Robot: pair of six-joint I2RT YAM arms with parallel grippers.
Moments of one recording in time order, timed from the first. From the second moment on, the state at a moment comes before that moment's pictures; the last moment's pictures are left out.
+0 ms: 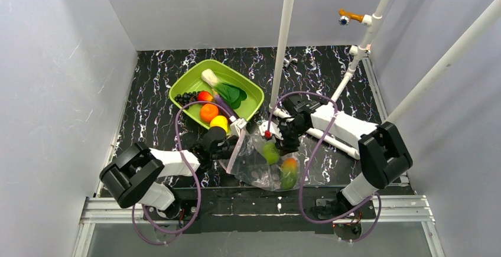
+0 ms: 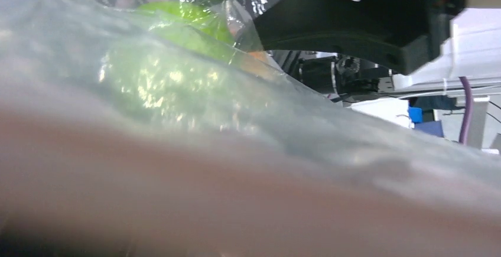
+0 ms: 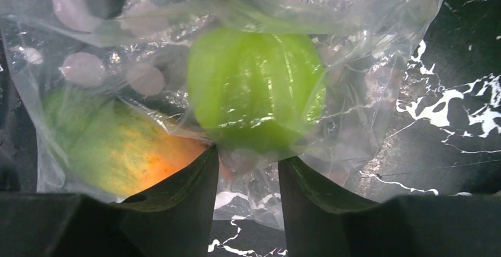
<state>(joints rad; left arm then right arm) -0.79 1.40 0.37 0.64 0.55 -0.86 0.62 1.56 1.03 -0.84 -0.66 -1.17</state>
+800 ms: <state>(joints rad) -0.79 1.11 0.36 0.41 0.55 -0.66 0.59 1.68 1.11 -0.85 -0.74 -1.04</state>
